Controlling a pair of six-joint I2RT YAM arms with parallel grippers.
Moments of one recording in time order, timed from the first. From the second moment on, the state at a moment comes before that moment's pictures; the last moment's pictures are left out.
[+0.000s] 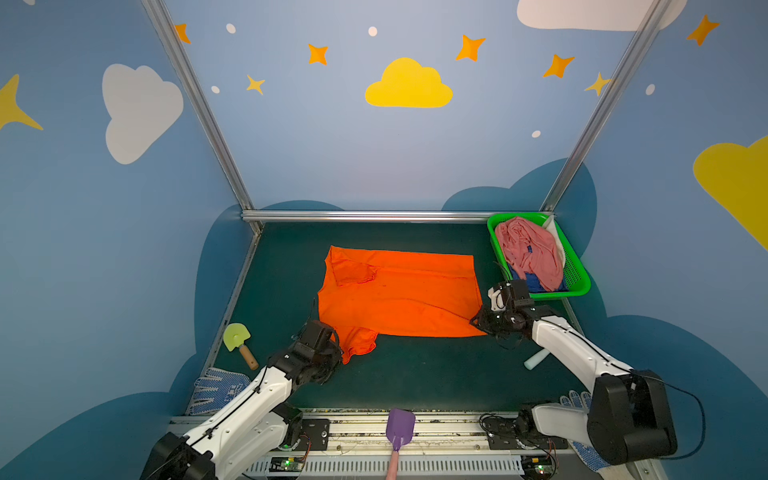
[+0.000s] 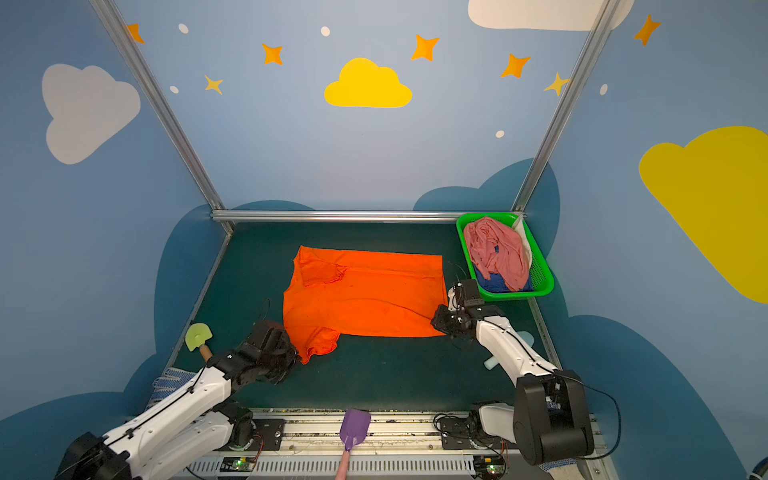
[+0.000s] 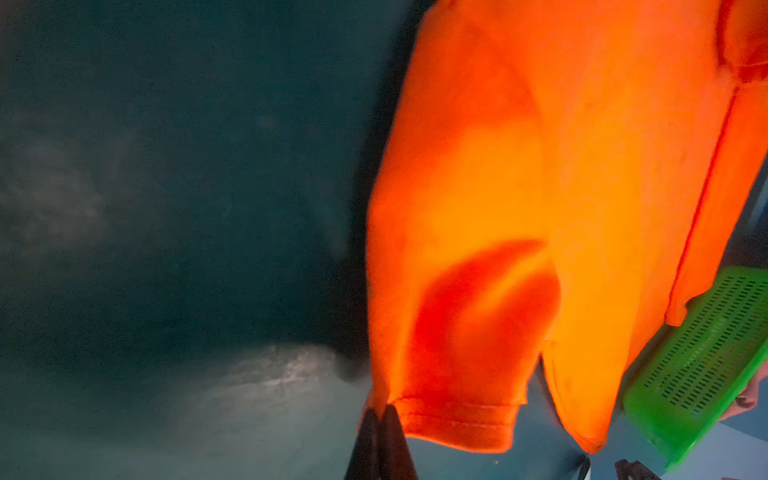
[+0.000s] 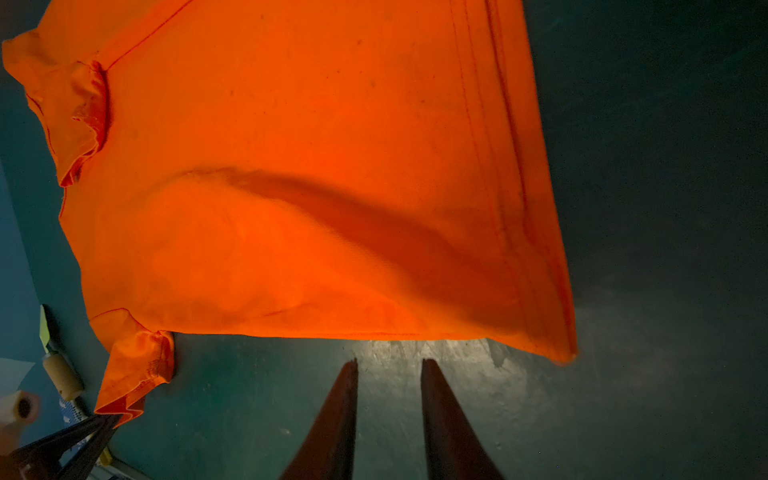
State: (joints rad) left arm -0.45 0.88 0.40 -0.54 0.10 -1.37; right arm 0.21 1.27 0.72 -0.54 -0.28 0.52
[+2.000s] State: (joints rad) left arm -0.35 0.89 0.57 -0.59 0.08 -1.17; right arm 0.09 1.36 0.80 -0.56 -0.26 0.53
